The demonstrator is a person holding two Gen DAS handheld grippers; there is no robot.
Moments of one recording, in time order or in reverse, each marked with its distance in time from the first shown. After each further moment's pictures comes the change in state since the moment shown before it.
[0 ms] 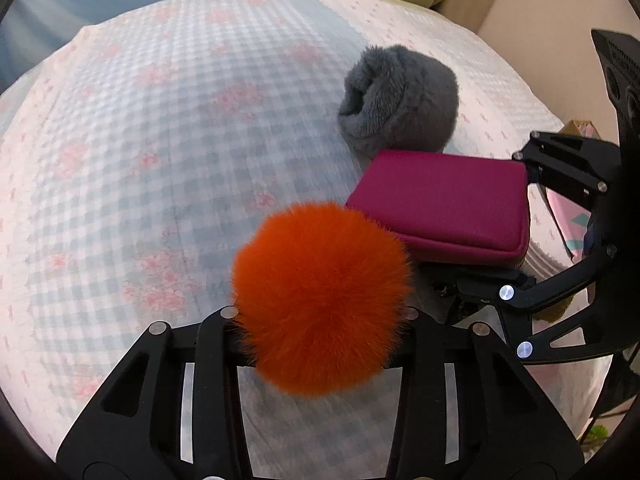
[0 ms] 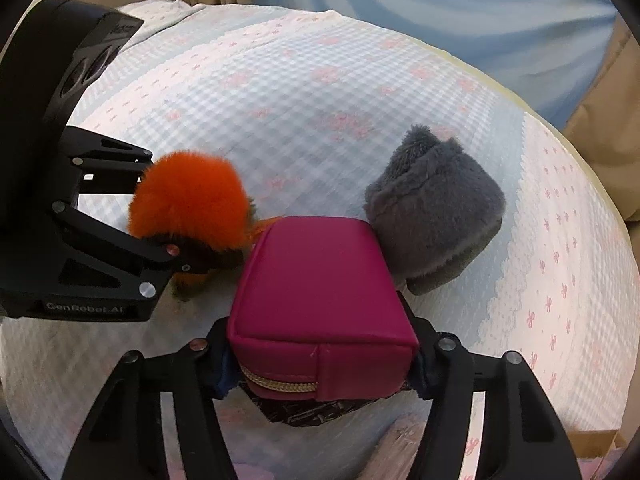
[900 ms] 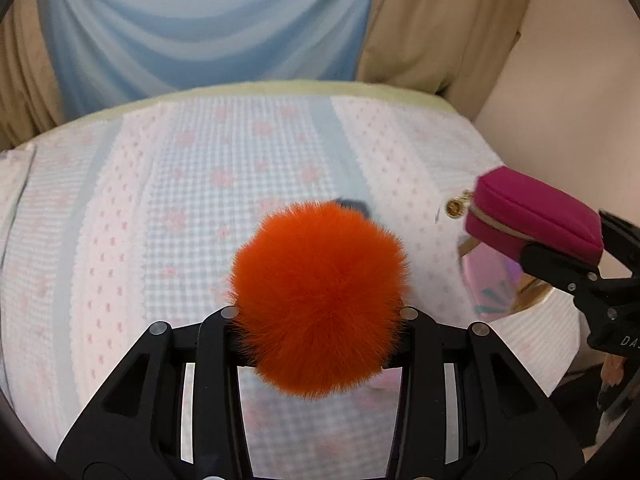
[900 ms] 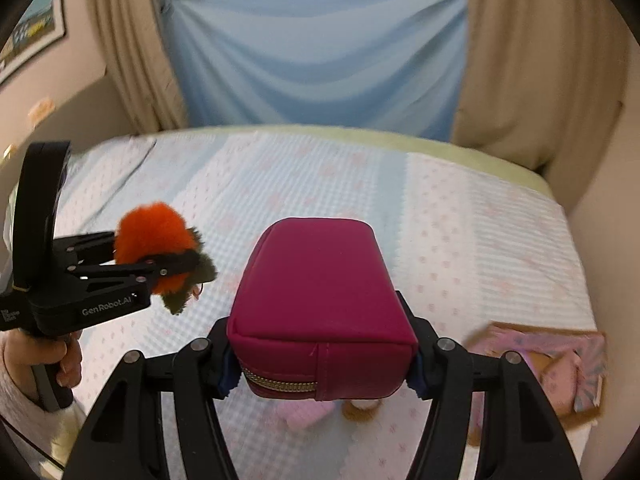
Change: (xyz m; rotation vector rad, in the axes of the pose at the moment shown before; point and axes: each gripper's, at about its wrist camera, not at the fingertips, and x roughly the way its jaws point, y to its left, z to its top) left arm -0.229 -0.066 0.039 -0.123 -0.171 0.106; right arm -0.262 -0.029 0.008 0.390 -0.196 -0.084
